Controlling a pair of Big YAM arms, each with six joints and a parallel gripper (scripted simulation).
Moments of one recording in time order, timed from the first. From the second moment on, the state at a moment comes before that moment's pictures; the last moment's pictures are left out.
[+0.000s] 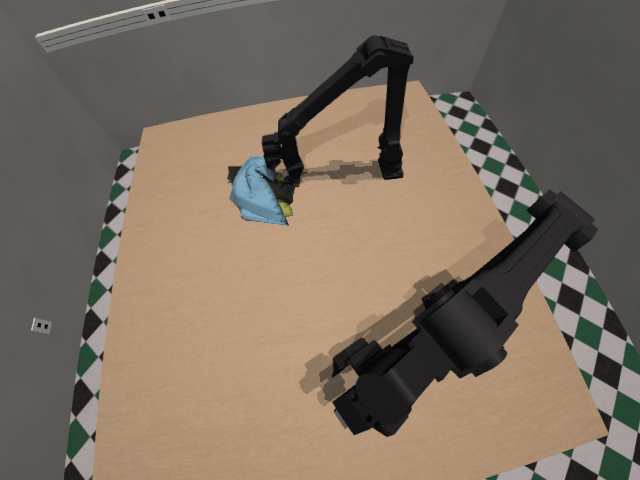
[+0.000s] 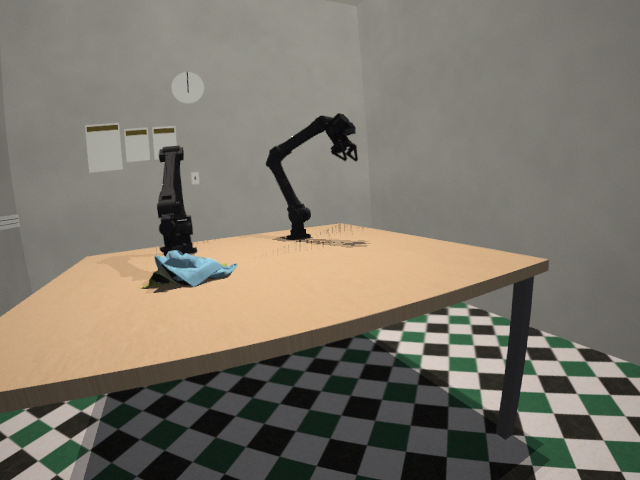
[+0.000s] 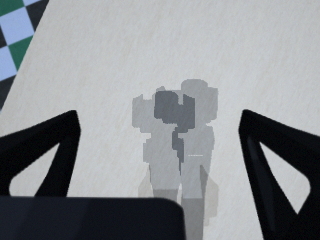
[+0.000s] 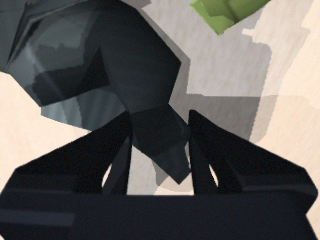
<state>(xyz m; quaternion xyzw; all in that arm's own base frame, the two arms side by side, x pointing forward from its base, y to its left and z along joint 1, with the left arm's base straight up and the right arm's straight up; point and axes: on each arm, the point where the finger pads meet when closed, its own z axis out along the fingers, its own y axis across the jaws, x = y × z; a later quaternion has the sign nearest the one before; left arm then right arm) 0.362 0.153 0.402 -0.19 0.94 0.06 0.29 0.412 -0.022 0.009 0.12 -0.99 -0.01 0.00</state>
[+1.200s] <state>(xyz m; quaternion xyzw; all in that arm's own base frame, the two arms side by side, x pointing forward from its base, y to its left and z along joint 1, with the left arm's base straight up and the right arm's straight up) 0.362 0.153 0.402 -0.19 0.94 0.06 0.29 0.412 -0.018 0.009 0.13 -0.99 -0.01 0.00</state>
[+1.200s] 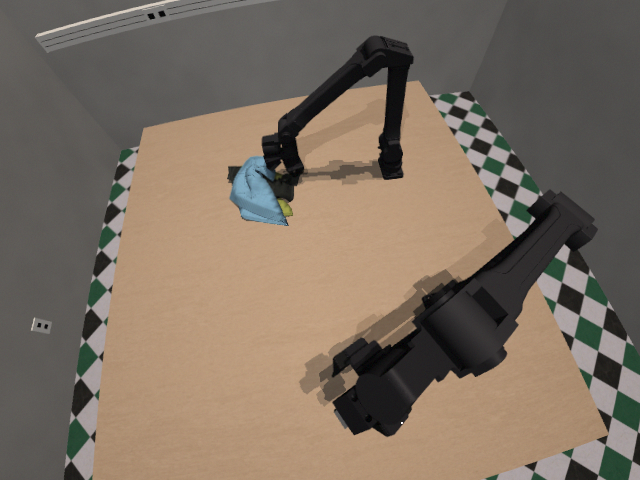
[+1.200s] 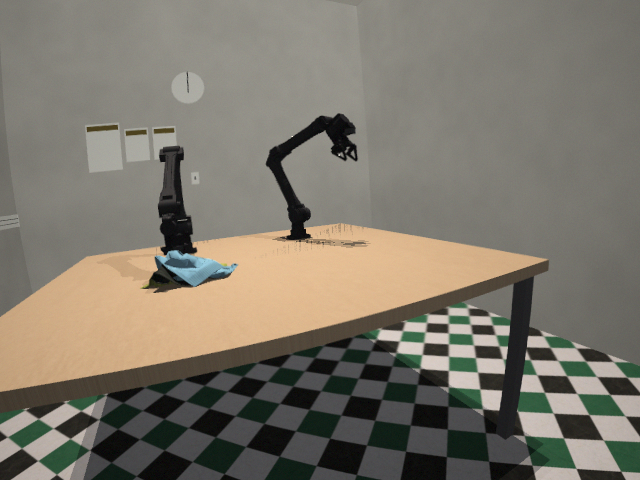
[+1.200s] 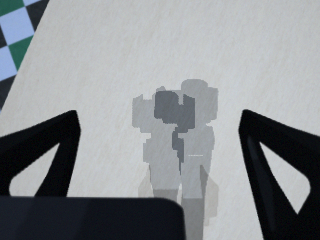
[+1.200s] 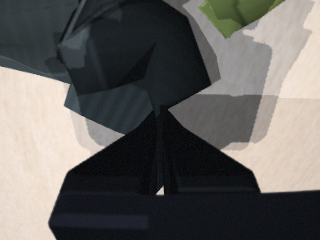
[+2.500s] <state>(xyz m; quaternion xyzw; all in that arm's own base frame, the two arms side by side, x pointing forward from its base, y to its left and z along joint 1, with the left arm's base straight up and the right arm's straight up) 0.362 0.154 0.402 -0.19 0.94 0.06 0.29 0.411 -0.019 0.009 0.13 -0.99 -0.01 0.00</state>
